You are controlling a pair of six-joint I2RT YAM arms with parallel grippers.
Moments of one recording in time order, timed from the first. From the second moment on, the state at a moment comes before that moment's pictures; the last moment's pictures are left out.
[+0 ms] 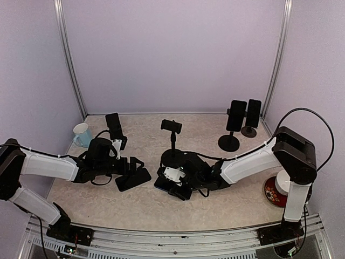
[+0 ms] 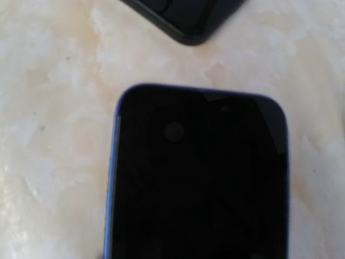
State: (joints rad) left arm -0.61 1.41 0.53 0.29 0.10 -0.40; right arm 1.06 1.93 1.02 0.08 0.01 -0.21
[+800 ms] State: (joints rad) left arm -0.63 1.43 0.53 0.31 0.11 -0.41; right arm 1.04 1.80 0.88 0.10 0.02 -0.19
